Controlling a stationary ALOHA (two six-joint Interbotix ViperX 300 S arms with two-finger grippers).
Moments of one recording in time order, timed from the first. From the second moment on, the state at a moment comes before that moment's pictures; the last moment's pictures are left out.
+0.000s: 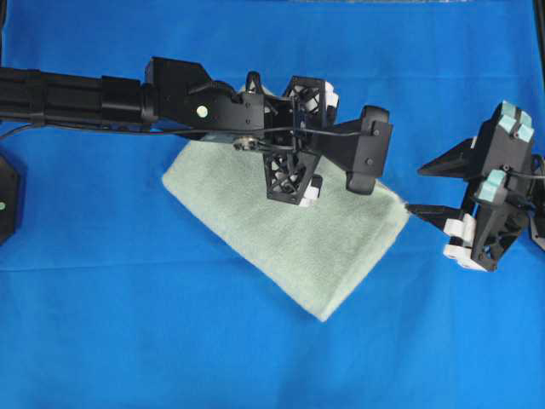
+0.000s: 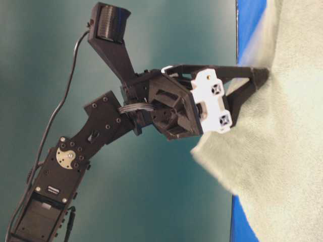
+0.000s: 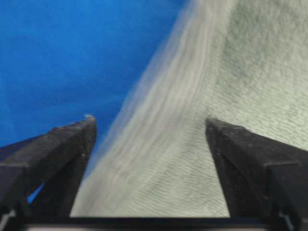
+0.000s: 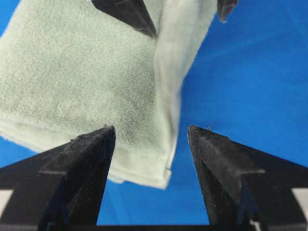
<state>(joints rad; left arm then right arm) 0.08 0.37 0.03 0.13 0.54 0.26 0.37 -0.58 0.87 -0.80 0.76 1.21</state>
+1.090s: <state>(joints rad) -0.07 -0.74 0.77 0.12 0.11 -0.01 0.37 -0.71 0.86 -1.02 0.73 1.21</state>
